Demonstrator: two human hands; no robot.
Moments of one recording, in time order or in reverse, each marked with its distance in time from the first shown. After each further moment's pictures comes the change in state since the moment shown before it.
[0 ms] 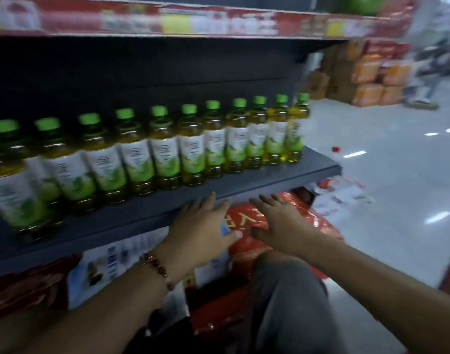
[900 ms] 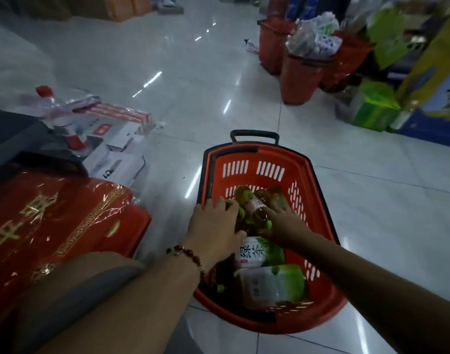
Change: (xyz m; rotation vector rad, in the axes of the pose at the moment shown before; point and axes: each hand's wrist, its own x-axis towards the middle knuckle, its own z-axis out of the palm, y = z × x) left_hand 0.072 0.427 0.208 0.147 -0.385 0.898; right_hand -0.345 0.338 0.110 0.192 -0.230 1.175
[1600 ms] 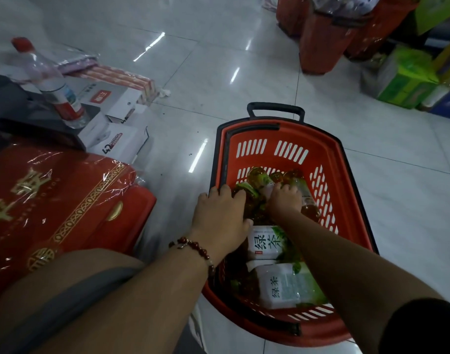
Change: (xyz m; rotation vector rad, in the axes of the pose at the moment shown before) left_hand 0.029 -0.031 0.023 -0.065 0.023 -0.022; right_hand 0.112 -0.019 0.053 -0.264 0.103 0.270
